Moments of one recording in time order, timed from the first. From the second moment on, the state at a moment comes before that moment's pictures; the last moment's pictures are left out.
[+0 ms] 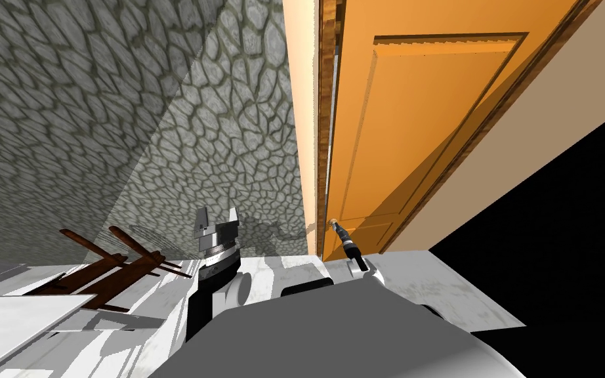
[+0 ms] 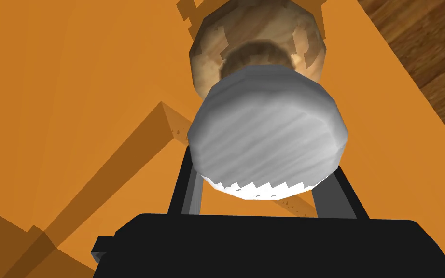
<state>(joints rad) -0.08 -0.15 -0.17 -0.72 0.10 -0.80 0.55</state>
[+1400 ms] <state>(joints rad) -0.08 -0.18 -0.15 -0.70 0.00 -0.81 0.26</state>
